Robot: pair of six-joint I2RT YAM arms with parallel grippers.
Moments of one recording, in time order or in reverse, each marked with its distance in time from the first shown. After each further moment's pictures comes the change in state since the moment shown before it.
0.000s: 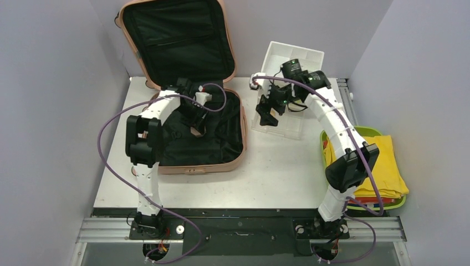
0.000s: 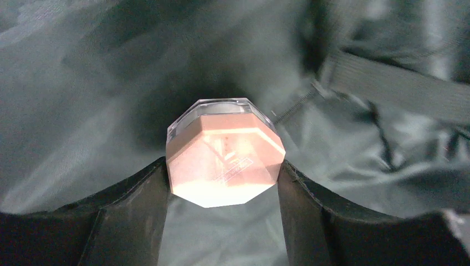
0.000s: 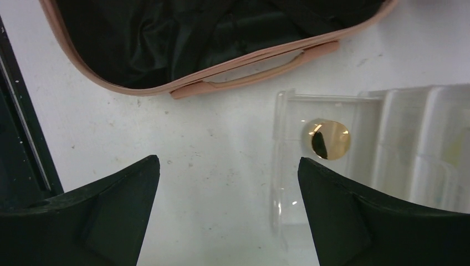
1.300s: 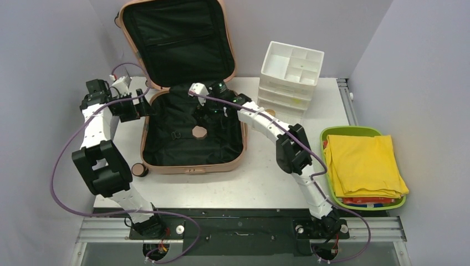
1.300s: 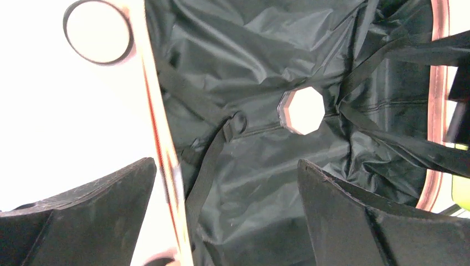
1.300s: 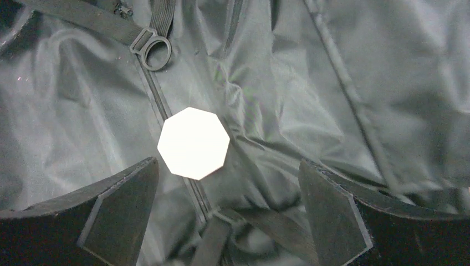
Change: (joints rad) left arm 0.557 -0.355 -0.251 0.247 0.301 -0.218; right arm 0.369 0.551 0.203 0.679 0.204 0.442
